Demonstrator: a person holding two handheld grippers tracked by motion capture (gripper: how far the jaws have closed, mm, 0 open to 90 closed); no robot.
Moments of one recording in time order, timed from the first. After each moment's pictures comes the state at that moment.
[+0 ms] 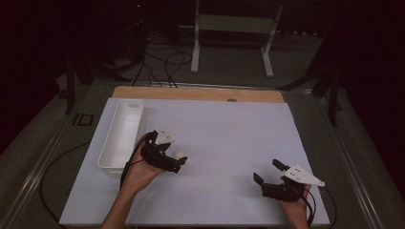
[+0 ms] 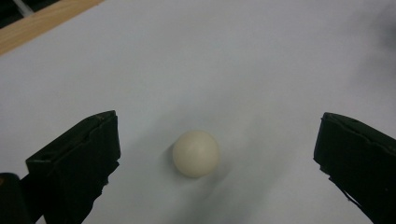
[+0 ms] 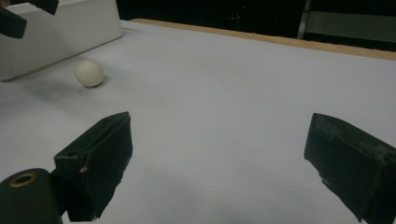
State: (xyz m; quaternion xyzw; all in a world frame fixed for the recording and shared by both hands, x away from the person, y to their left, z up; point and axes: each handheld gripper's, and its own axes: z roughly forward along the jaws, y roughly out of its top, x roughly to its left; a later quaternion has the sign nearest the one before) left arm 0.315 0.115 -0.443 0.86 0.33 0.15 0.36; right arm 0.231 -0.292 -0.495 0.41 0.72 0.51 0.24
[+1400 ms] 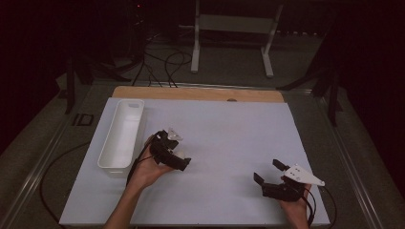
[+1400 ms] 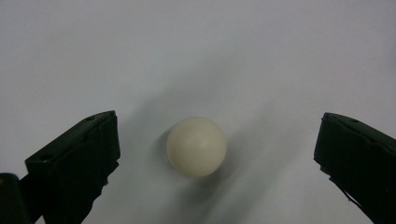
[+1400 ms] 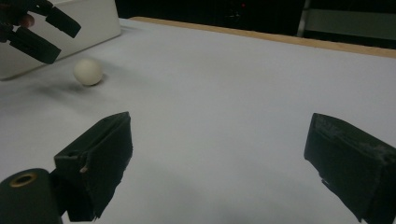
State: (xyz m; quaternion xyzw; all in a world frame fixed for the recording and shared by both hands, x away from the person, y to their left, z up) left arm 0.336 0.096 -0.466 0.87 0.36 0.12 0.30; right arm 0.232 -0.293 -0.495 0.41 0.72 0.51 0.24
